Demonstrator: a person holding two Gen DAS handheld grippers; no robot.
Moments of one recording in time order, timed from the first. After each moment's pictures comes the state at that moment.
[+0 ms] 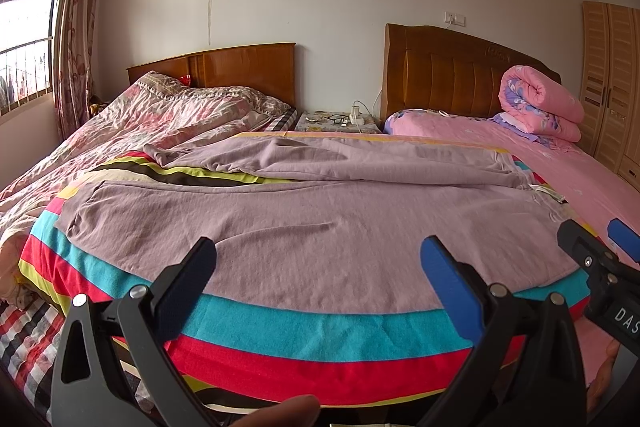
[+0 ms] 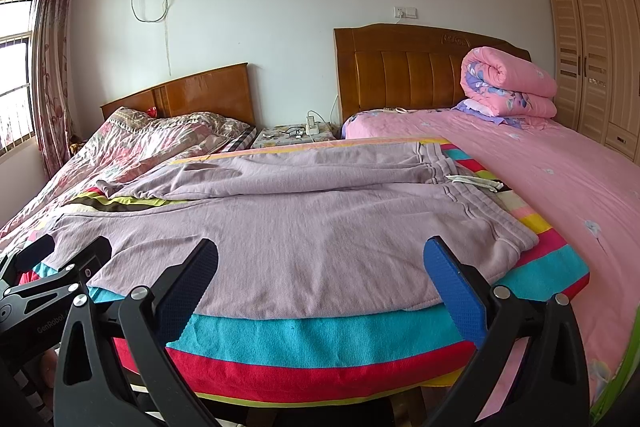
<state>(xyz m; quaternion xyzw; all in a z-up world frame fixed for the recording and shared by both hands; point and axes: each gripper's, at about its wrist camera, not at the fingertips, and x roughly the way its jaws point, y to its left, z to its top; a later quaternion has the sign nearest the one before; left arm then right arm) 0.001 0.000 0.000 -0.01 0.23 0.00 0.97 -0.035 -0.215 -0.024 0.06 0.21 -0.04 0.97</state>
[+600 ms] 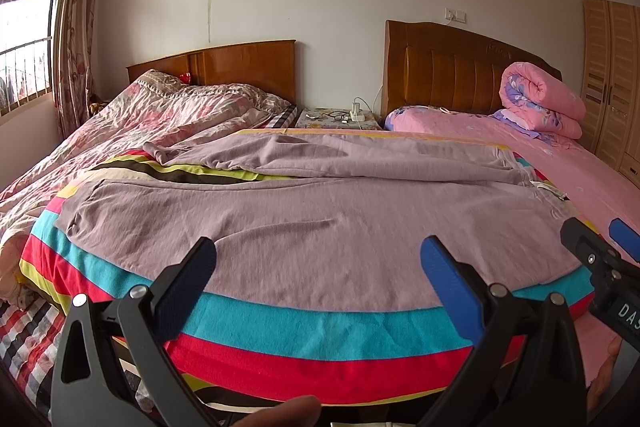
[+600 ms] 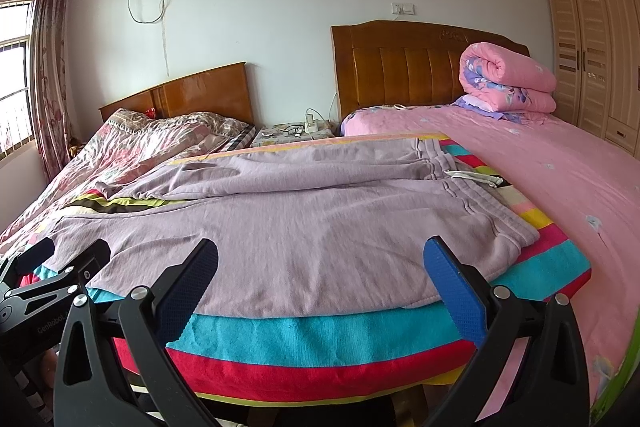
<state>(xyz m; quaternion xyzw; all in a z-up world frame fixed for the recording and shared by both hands) 0.000 0.008 -0.009 -0.01 0.23 0.00 0.97 -0.035 -0.215 -0.029 0.07 0.22 -0.04 0.97</state>
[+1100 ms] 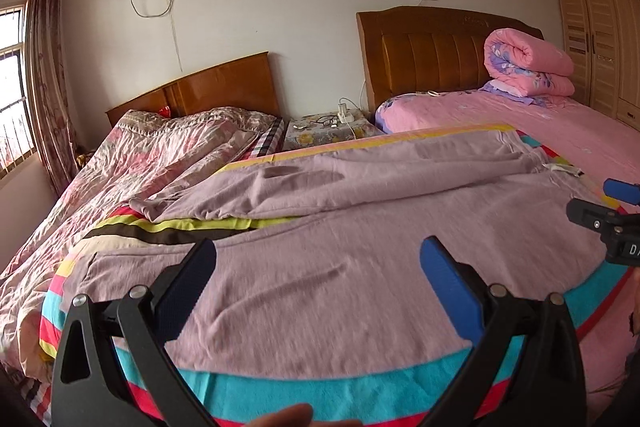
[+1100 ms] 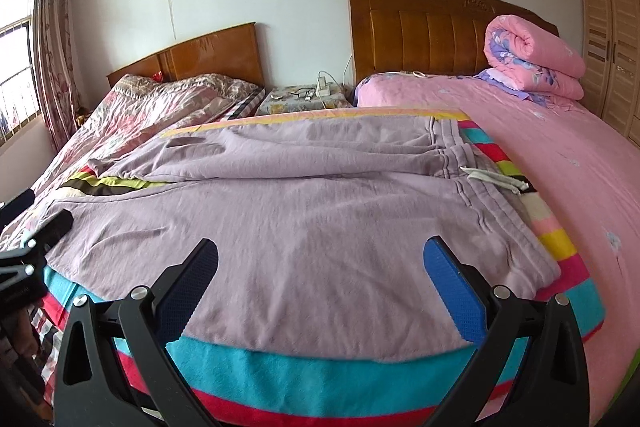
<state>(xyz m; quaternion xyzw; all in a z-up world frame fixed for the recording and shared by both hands) 0.079 -0.007 0.024 0.09 0.24 -0.02 0.97 0.061 -0.274 -0.029 0.05 0.30 0.00 0.95</state>
